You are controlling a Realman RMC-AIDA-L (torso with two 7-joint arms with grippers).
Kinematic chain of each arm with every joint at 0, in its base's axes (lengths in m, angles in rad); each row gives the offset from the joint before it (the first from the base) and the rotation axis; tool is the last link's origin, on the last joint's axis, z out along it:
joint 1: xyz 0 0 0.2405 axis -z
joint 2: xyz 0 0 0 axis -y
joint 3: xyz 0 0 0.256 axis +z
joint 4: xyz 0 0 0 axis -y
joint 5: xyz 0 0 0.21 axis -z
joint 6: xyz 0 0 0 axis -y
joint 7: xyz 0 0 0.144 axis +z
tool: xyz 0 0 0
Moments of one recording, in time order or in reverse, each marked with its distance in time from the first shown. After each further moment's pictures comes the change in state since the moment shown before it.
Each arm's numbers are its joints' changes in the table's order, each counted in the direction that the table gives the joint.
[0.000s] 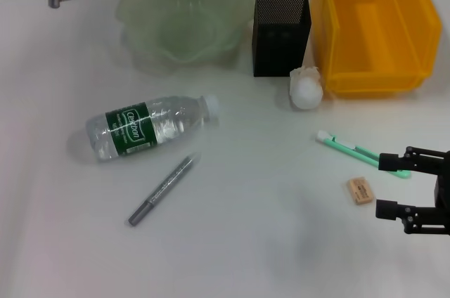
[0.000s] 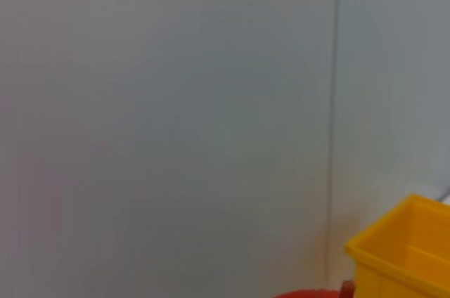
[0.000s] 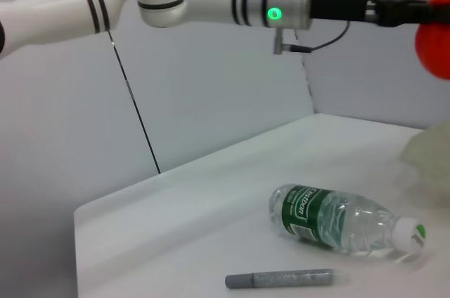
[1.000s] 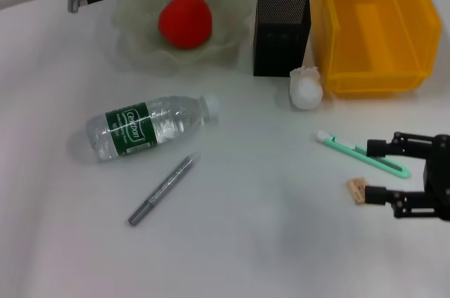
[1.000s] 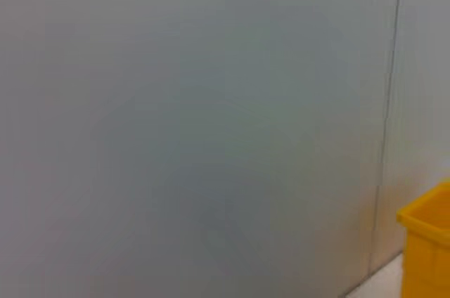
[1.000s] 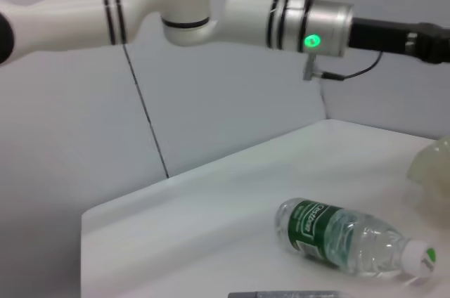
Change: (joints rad) left arm 0.063 0.005 0.068 0.142 0.004 0.200 0.007; right arm -0.050 -0.009 -0.008 0.030 -0.003 0.003 0.047
